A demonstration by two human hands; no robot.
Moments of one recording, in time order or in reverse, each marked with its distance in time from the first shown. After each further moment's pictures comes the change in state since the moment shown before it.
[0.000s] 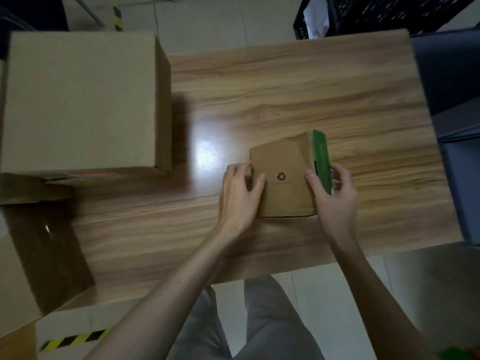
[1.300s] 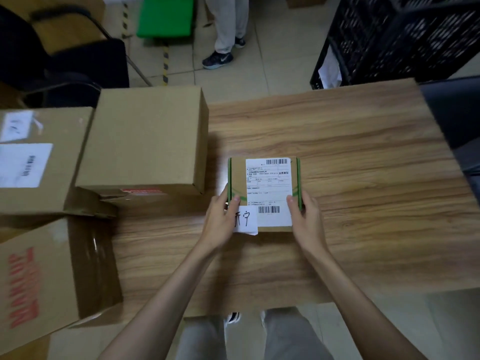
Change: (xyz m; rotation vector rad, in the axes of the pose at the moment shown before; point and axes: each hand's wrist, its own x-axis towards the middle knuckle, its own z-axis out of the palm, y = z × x) left_hand -0.002 -0.050 -0.071 -0.018 0.050 0.049; right_hand -0.010 0.021 0.086 0.107 -0.259 -0.190
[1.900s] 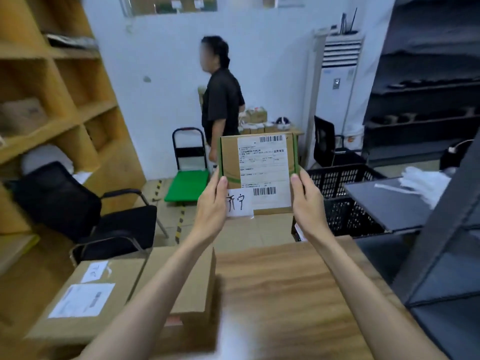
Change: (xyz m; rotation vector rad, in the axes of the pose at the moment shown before) left_hand -0.052 0.352 -0.173 -0.175 0.333 0.710; right_hand -0.009 -0.364 -0.187 0.257 0.244 -0.700
